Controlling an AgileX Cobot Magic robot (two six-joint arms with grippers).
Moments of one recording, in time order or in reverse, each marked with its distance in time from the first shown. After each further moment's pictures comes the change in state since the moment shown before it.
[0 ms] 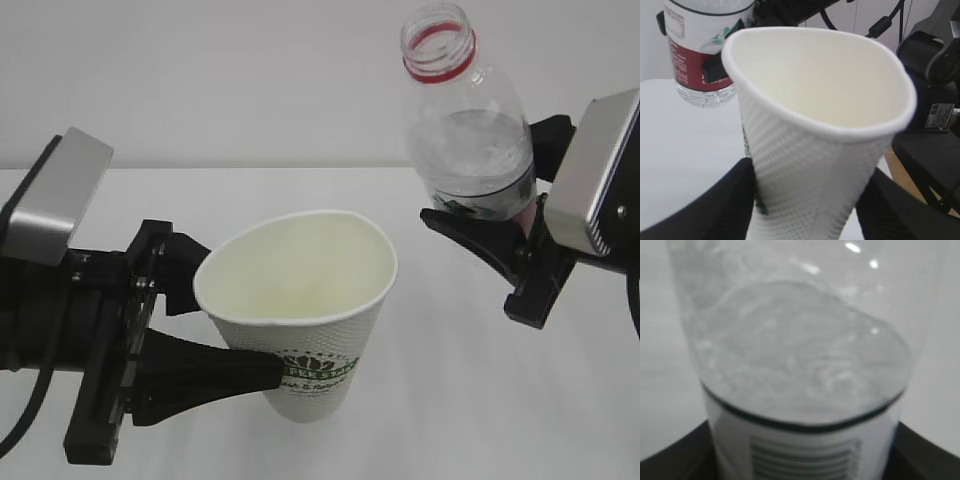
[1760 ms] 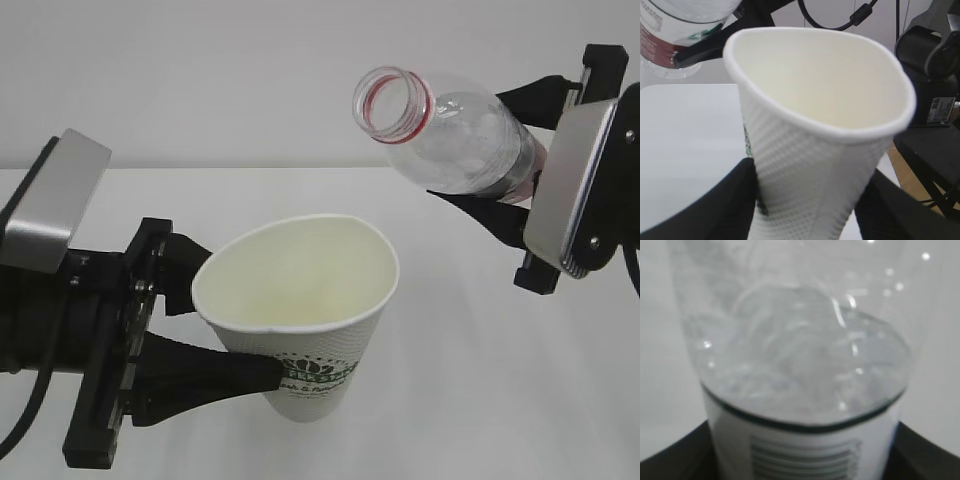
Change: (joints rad) left arm 0.000 -0.002 0.000 0.008 0.000 0.035; right arm 0.000 0.000 -0.066 -0.011 0.049 -0.363
